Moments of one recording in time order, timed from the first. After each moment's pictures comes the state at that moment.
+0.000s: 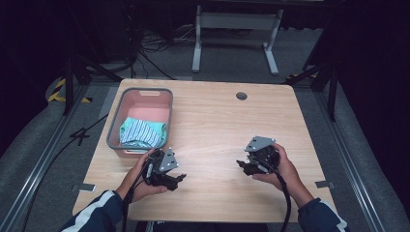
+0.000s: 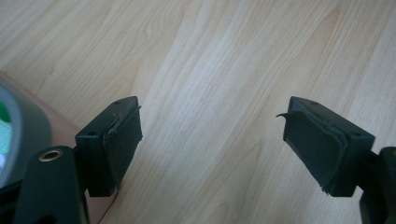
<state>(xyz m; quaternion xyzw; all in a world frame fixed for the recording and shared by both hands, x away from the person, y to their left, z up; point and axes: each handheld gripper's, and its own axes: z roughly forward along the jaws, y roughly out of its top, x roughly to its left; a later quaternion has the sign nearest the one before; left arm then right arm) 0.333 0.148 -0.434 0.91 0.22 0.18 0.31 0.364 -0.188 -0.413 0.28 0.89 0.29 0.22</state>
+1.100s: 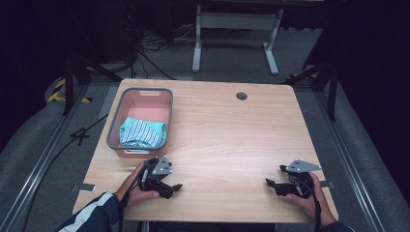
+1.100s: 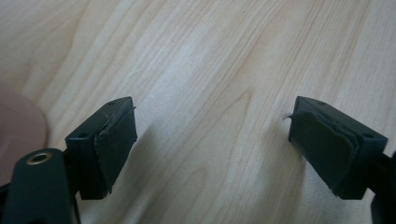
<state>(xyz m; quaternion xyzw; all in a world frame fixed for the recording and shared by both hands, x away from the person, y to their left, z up) 0.336 0.170 -0.482 0.90 0.25 0.09 0.35 0.323 -0.303 -0.486 0.40 0.82 0.37 0.17</state>
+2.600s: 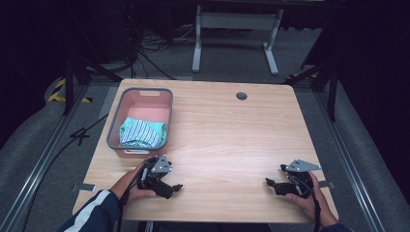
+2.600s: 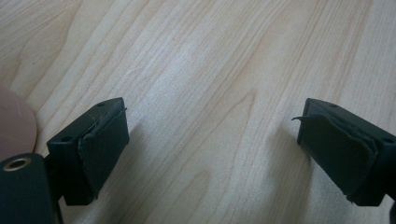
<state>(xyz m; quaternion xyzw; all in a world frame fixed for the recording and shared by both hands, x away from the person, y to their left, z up) 0.340 0.169 -0.483 0.90 0.24 0.09 0.35 0.324 -0.301 -0.486 0.41 0.82 0.36 0.18</state>
